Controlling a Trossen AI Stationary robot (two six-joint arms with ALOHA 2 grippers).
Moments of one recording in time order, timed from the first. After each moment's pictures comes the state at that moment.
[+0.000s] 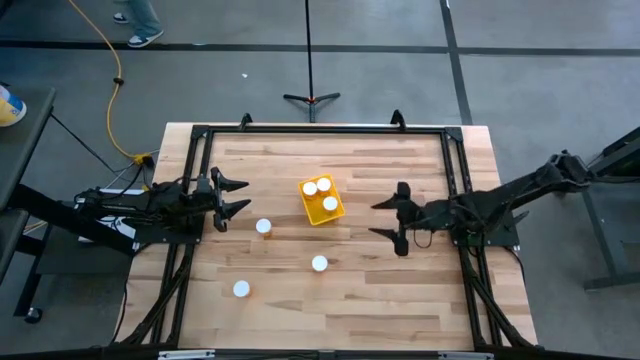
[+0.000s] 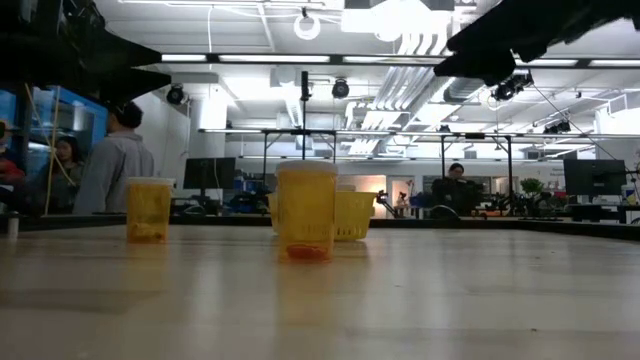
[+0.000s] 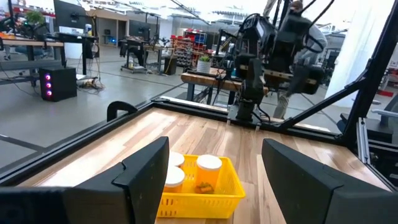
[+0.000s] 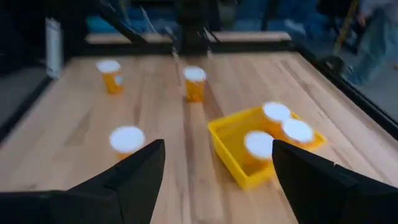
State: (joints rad) left arm -0.09 0.02 0.07 0.02 -0.33 -0.11; right arm 0.30 0.97 0.51 0.11 0.39 0.15
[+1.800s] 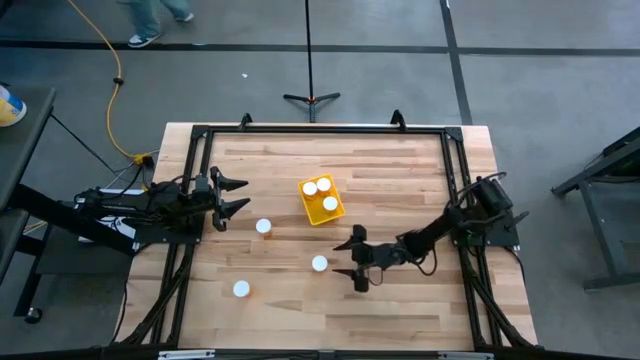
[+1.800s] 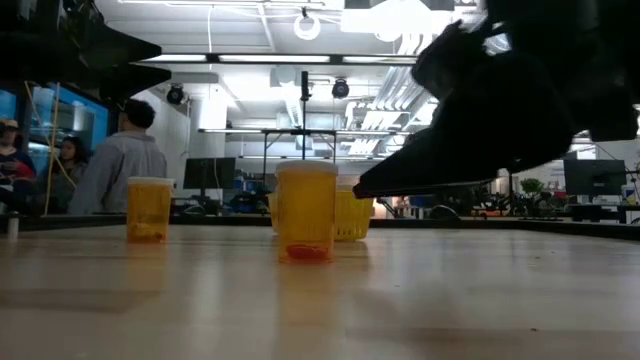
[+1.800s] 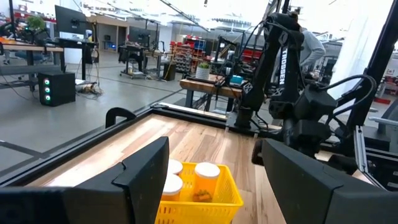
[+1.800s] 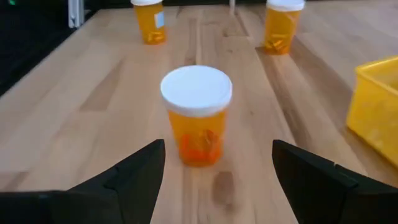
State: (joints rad) left arm -0.09 0.02 0.07 0.05 -0.33 -0.11; right arm 0.40 1.90 0.62 0.89 0.34 0.22
